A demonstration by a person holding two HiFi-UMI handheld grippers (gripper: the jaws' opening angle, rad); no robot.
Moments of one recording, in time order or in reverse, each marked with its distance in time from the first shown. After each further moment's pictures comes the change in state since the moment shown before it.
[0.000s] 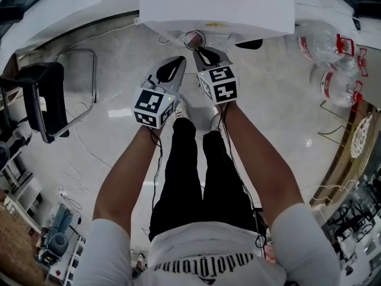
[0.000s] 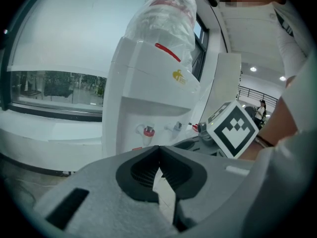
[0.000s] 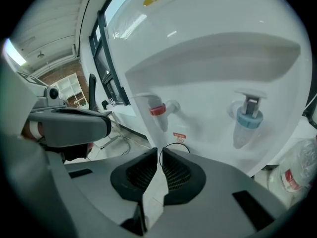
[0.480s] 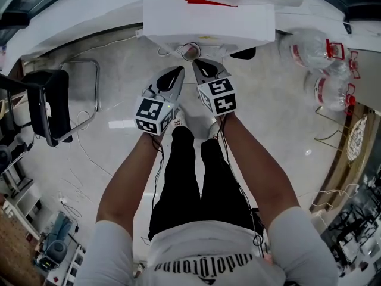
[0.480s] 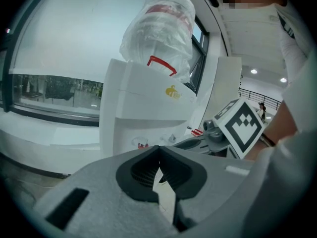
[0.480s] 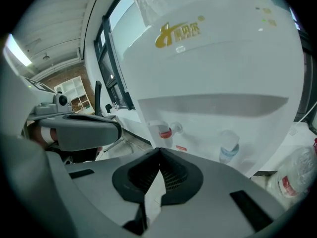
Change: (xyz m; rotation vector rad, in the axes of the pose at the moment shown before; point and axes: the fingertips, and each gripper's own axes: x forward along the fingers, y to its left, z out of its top) left arm -0.014 -0.016 0.033 -0.010 -0.033 0.009; right arm -0.042 0.011 0.033 -0.021 -0.043 0.026
